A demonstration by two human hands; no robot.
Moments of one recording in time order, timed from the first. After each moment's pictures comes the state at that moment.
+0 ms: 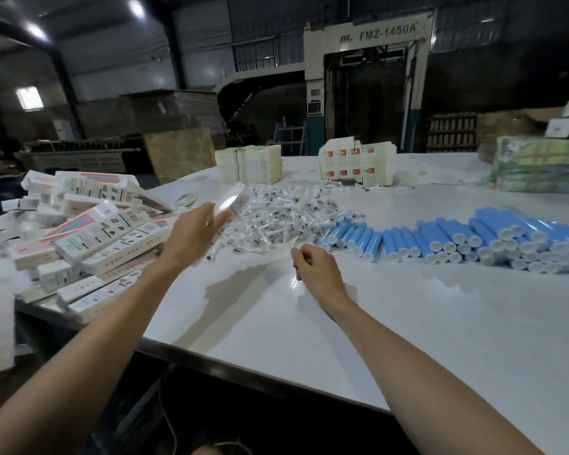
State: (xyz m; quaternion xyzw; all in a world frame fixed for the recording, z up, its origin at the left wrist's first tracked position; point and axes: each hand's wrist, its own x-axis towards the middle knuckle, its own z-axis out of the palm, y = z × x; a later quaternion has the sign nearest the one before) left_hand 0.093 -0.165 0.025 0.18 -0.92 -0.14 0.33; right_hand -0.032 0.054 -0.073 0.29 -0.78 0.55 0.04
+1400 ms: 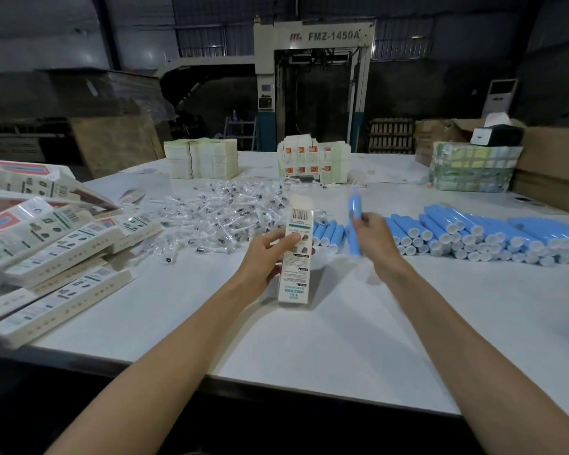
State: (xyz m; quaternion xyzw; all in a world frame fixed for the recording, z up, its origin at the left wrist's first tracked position) left_hand 0.002 -0.044 -0.052 -0.01 -0.66 -0.74 0.12; right_hand -0.092 0.164 -0.008 0.11 -0.82 0.55 0.06
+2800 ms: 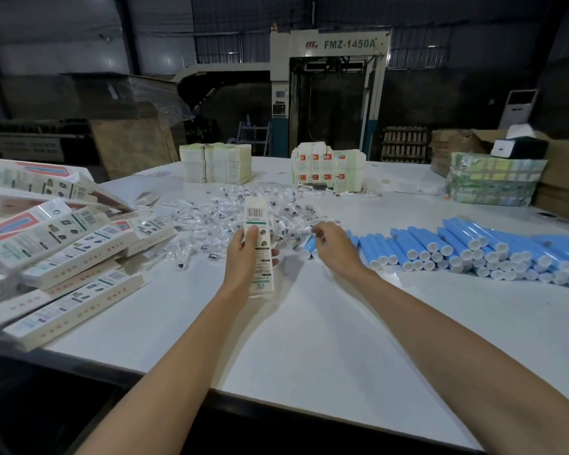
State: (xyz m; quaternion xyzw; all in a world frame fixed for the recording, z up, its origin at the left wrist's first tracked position) left_hand 0.006 -0.085 -0.046 0.11 -0.62 -0.71 0.32; right_hand -0.142 0.075 -0.044 0.31 -0.87 0.36 0.14
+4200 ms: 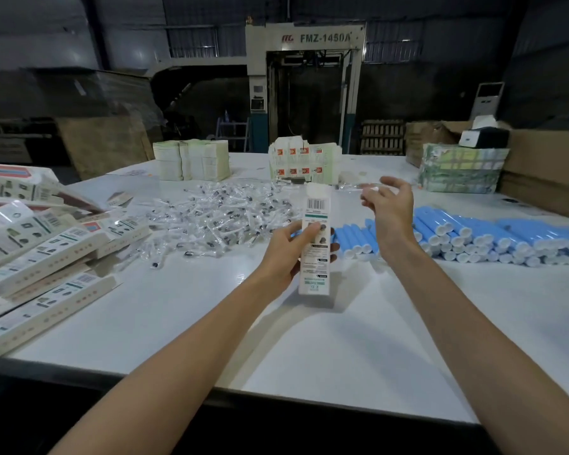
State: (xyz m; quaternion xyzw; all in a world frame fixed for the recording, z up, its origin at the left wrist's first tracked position) left_hand -0.017 0.016 -0.030 -0.06 -0.58 -0.81 0.10; right_hand -0.110 0.192 0.028 0.14 -0.59 0.78 0.15
